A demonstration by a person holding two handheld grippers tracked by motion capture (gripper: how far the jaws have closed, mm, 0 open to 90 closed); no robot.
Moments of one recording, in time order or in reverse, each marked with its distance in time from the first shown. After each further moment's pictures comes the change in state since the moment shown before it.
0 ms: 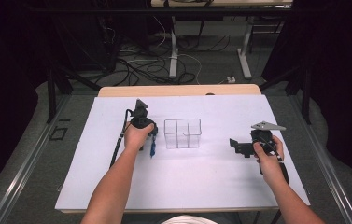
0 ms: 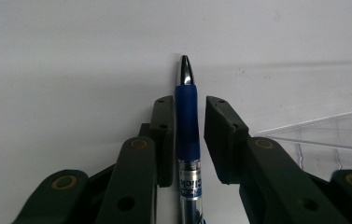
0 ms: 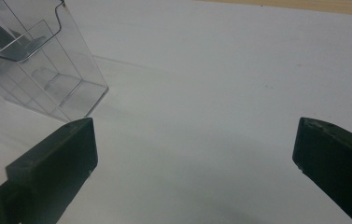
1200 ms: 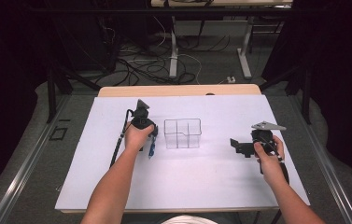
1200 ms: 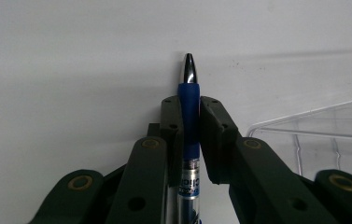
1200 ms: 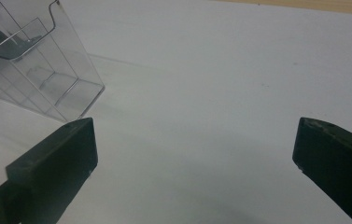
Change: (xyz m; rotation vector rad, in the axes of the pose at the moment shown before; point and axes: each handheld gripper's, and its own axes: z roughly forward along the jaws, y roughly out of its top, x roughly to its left) left arm -0.002 -0.002 0.000 0.011 -0.011 0.039; right arm -0.002 -0.001 0.000 0.004 -0.004 0.001
